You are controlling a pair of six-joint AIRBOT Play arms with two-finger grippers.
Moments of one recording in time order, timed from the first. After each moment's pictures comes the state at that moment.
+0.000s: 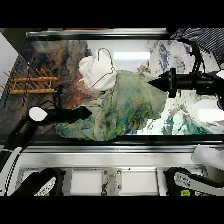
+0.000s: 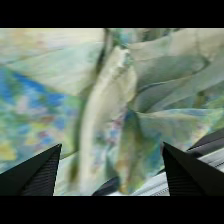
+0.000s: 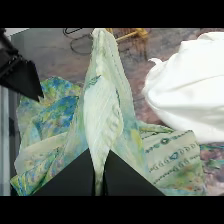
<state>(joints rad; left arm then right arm) -0.19 -0.98 0.68 0.85 -0.86 -1.49 -0.21 -1.34 1.24 -0.24 1.48 0.10</state>
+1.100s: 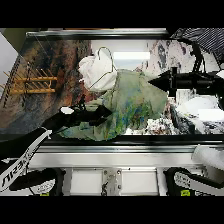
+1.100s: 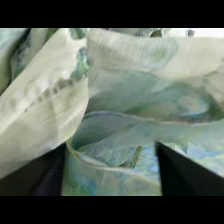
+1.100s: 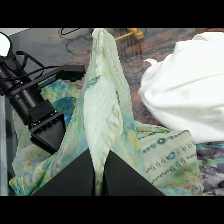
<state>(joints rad) -0.37 -1.41 0.73 0.25 -0.72 -1.34 -0.21 -1.34 1.24 -0.24 1.47 0.11</state>
